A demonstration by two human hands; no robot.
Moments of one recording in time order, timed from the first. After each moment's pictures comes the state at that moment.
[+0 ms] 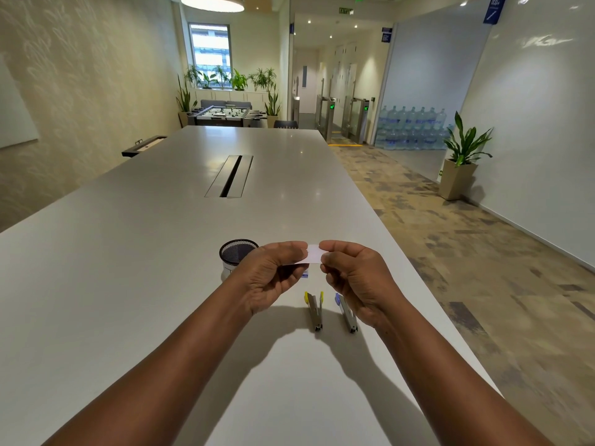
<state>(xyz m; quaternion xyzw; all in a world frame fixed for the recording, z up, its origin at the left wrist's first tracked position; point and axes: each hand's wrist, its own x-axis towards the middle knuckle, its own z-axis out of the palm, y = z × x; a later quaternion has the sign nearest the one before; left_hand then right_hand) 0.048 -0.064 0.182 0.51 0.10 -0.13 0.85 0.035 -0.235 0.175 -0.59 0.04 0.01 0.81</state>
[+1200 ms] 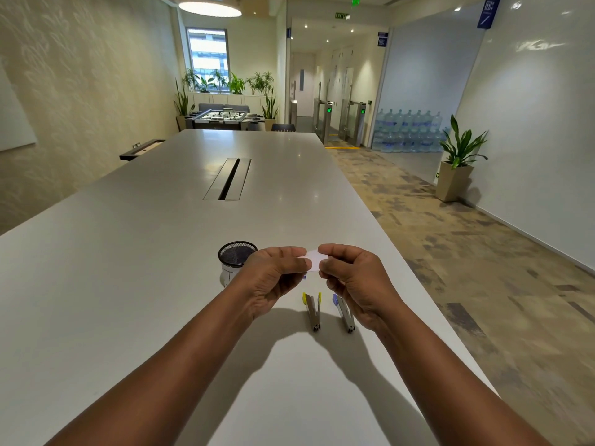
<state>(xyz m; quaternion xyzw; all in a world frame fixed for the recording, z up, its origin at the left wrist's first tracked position) 0.047 -0.070 0.175 0.55 0.07 -0.11 0.83 0.029 -0.239 0.170 -0.64 0.01 -0.01 0.77</state>
